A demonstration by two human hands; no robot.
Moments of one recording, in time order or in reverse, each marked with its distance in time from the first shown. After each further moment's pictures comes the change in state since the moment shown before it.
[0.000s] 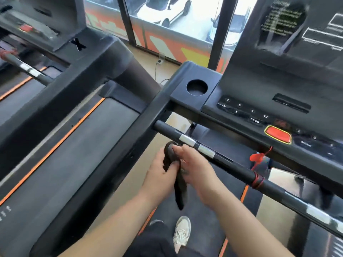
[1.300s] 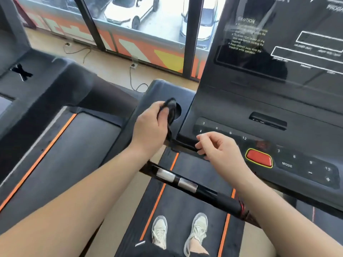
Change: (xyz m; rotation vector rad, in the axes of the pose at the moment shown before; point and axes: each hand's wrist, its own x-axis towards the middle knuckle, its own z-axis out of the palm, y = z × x) left_hand 0.195 0.132 0.021 0.370 0.079 0.432; right_hand 0.067 -0.100 -0.118 -0.481 0.453 -0.259
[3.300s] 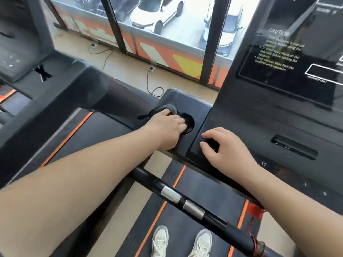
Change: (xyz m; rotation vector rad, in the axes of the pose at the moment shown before) left_hand 0.087 -0.042 0.024 1.131 -0.669 0.537; right_hand 0.084 0.003 -0.001 -0.574 -0.079 -0.464
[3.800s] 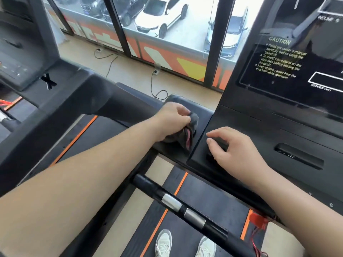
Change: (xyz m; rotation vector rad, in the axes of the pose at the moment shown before) left_hand 0.013 -0.007 -0.045 -1.387 0.152 -0.580; right_hand 0.011 -0.003 -0.023 0.200 0.059 0.019
